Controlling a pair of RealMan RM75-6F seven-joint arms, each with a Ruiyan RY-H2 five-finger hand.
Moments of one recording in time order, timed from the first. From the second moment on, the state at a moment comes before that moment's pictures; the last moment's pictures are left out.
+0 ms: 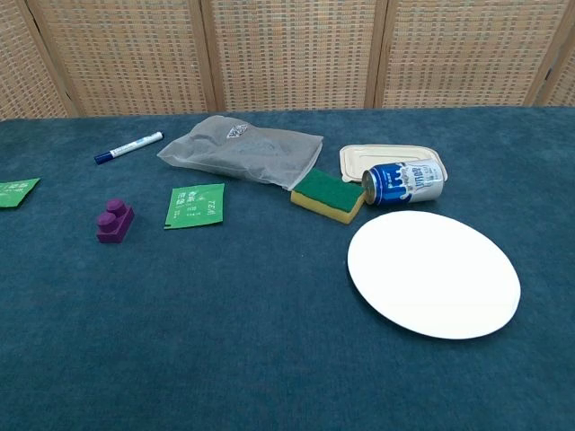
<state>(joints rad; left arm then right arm) -0.08 -1.04 -0.04 -1.75 1.50 1.51 0.17 -0.01 -1.04 0.04 -1.72 -1.63 1.61 -0.24</state>
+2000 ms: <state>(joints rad) -0.75 -1.56 -0.13 -0.97 1.35 0.66 -0.09 0.04 -1.05 0.07 -1.71 -1.48 1.49 -0.23</state>
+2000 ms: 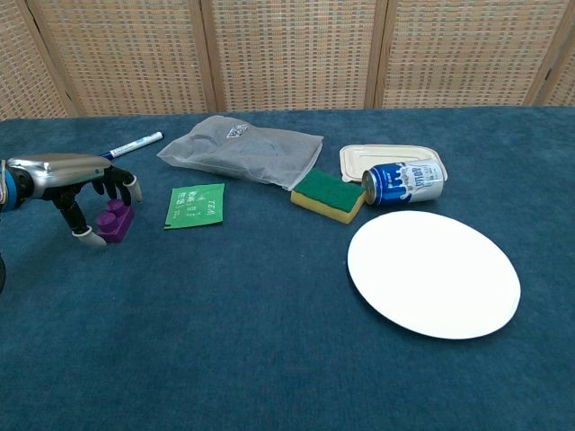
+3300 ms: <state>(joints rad) -0.85 -1.53 -0.18 -1.41 1.21 0.72 0.20 0.05 -1.03 0.06 -1.71 -1.48 1.48 -0.17</state>
